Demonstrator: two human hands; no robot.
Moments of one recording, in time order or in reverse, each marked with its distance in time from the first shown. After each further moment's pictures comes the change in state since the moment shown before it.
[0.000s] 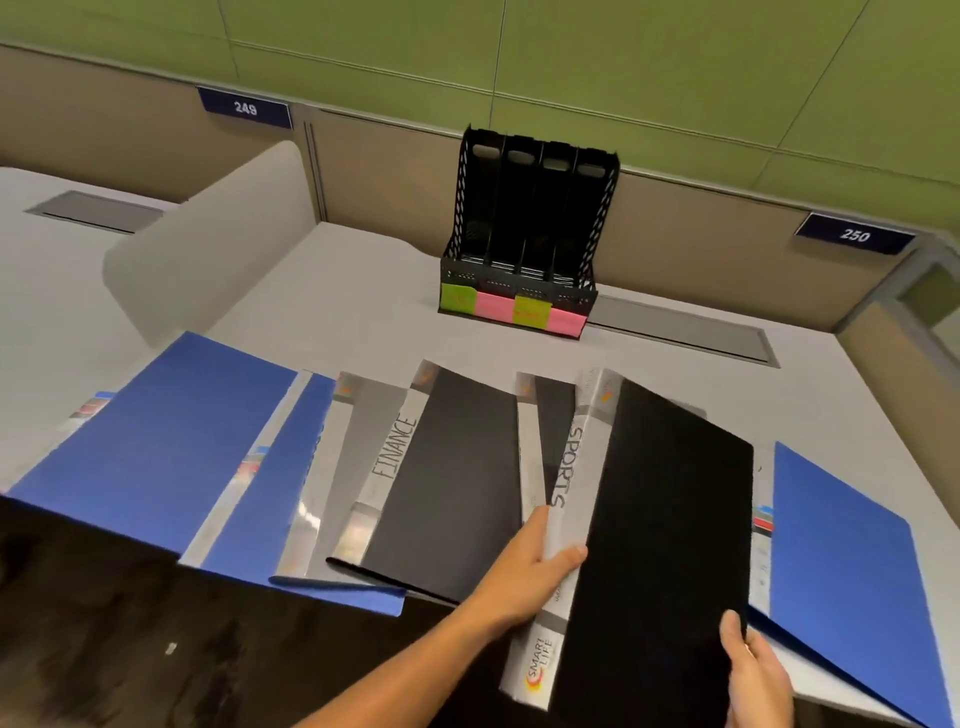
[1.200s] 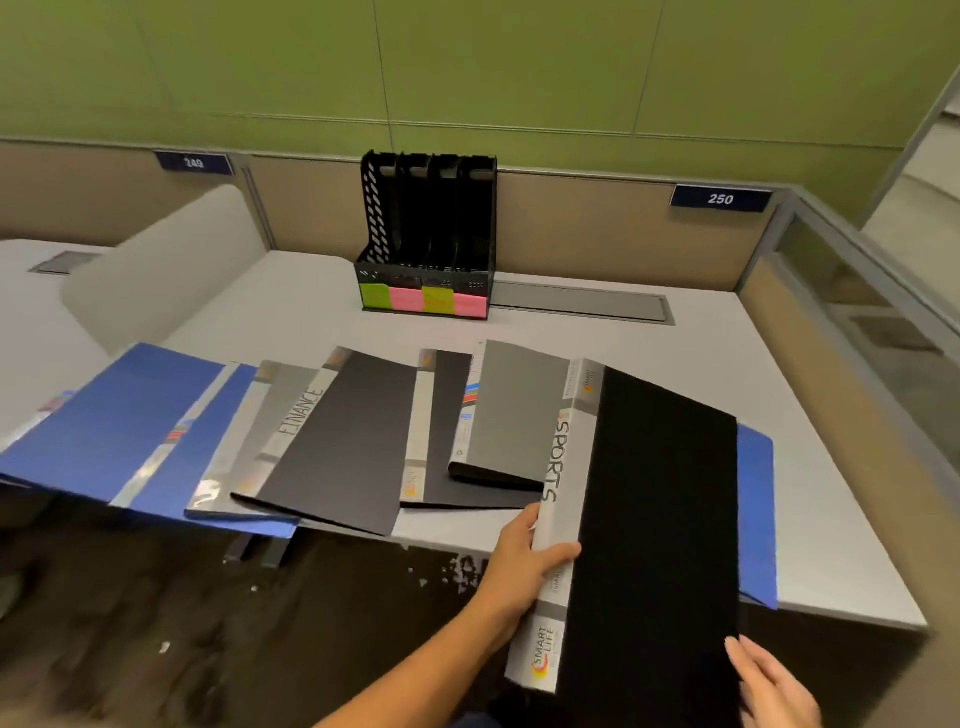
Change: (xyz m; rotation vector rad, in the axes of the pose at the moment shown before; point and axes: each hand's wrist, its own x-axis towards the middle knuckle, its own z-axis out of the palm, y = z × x) left_hand -0.030 0.006 0.233 -0.160 0.138 -0.009; right_hand 0.102 0.063 -0.240 0.085 -0.168 0.026
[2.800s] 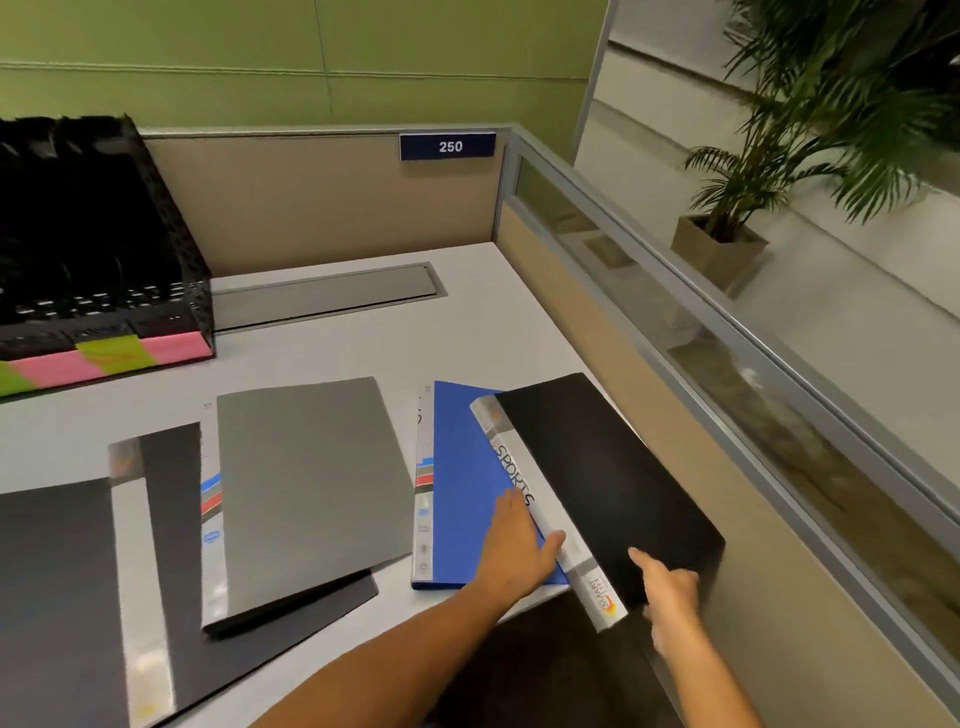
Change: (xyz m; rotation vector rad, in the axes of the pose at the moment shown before) left_hand 0.185 -0.039 0.186 0.817 -0.409 0.139; right_hand 0.106 -0.065 -0.032 0.144 0.523 0.196
